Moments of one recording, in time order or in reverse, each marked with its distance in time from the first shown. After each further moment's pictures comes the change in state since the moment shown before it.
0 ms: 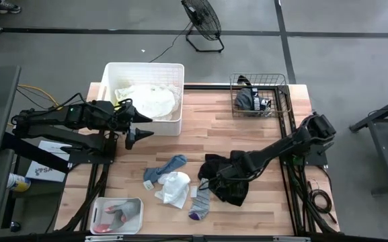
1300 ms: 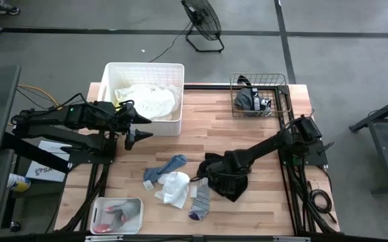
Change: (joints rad) left arm 0.000 0.000 0.000 -0.045 0.008 -0.004; right arm -0.107 0.202 -0.037 0.160 -0.103 -0.016
